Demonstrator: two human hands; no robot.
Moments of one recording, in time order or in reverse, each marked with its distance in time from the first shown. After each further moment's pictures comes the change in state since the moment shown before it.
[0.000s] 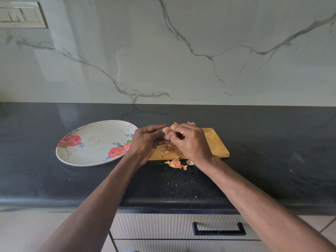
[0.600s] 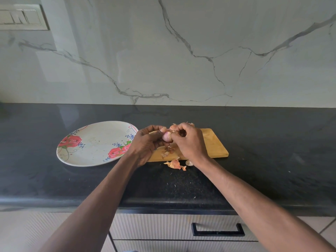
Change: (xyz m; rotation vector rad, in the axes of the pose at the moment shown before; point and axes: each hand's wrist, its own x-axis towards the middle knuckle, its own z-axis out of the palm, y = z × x) left_hand -0.002 0.005 0.003 -0.041 -0.028 -0.064; right_hand 0.000 -0.005 0.001 0.210 -0.046 0.398
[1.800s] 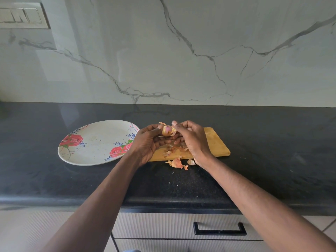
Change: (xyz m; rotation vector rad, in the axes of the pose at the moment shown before) left_hand 0.002 0.001 -0.001 -0.081 0.049 -0.074; right_hand 0.001 -0.015 -0.005 0.462 -0.050 0.327
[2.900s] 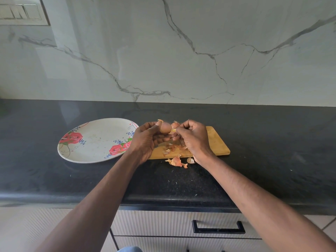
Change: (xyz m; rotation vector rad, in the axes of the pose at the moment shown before) left_hand 0.001 -0.002 0.000 0.005 0.054 0.050; right_hand 0.001 0.003 0.000 -0.038 0.076 -0.024
